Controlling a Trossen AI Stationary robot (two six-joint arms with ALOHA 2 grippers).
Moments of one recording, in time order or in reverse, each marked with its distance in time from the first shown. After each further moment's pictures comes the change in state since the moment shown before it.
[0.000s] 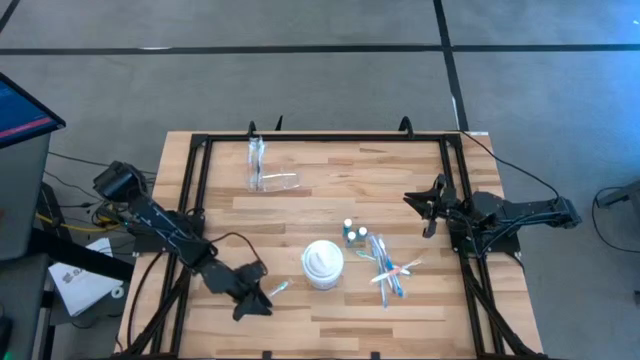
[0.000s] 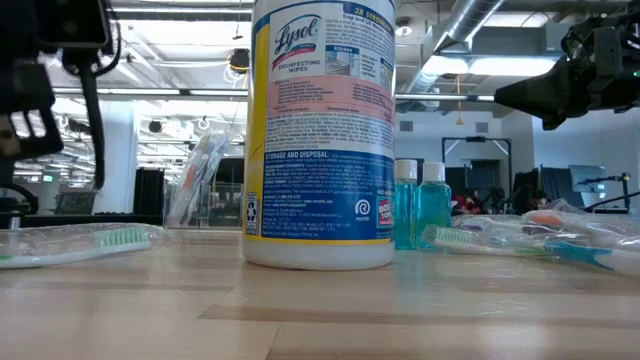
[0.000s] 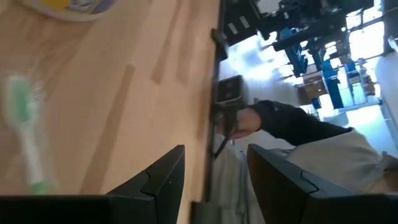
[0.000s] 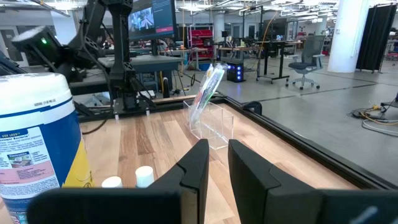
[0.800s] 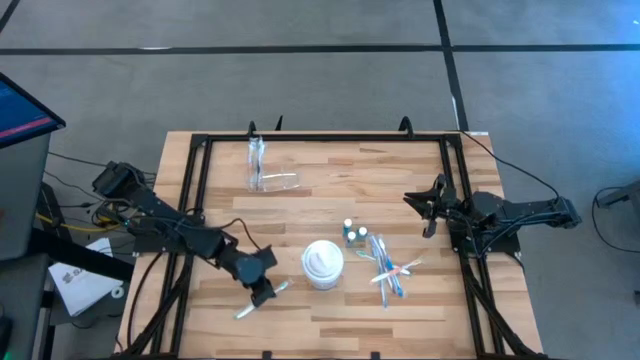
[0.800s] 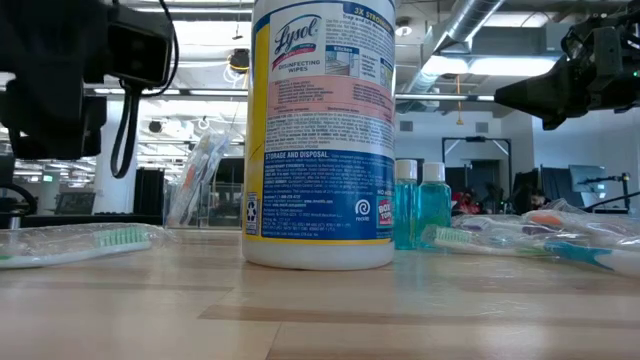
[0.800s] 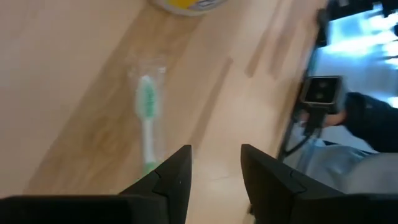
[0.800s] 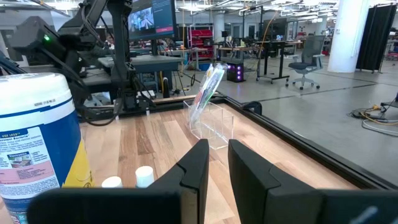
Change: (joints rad) left arm 0.194 -0.007 0.218 -0.632 0.201 0.001; right arm 0.000 0.000 0.000 0.000 0.000 0.000
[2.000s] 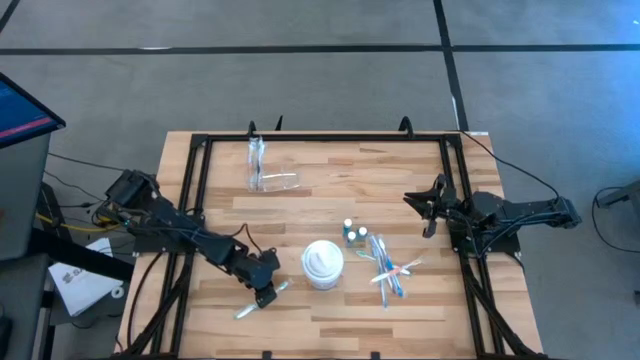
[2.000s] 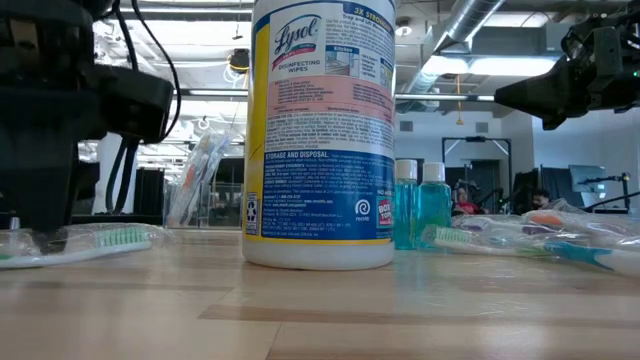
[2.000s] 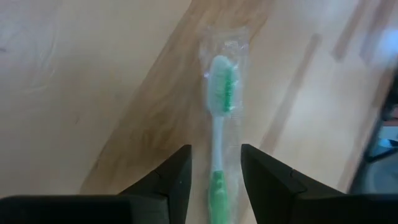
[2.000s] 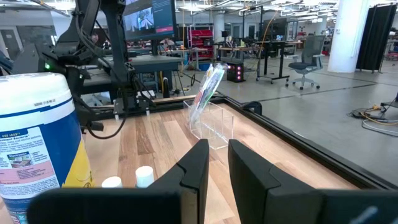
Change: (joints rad) left arm 0.009 0.170 0.000 -0.008 -0.006 0.033; right arm 0.000 0.000 0.000 0.000 0.000 0.000
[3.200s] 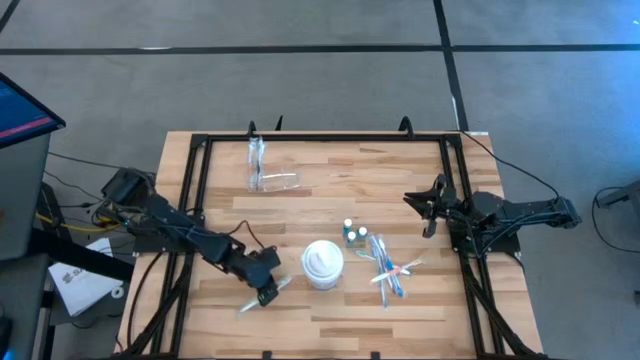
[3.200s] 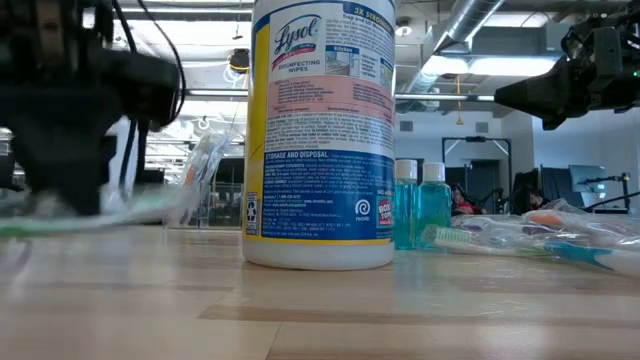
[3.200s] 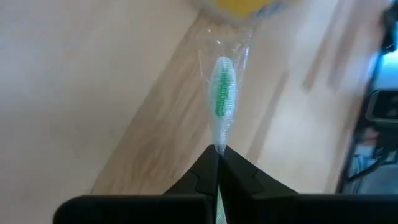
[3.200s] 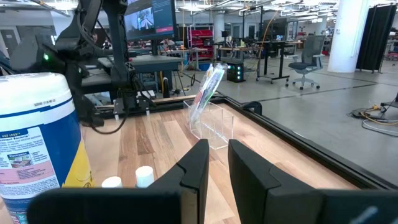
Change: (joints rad) left arm -0.007 -0.058 -0.001 0.025 -0.107 0.009; right arm 0.000 0.000 0.000 0.000 0.000 0.000
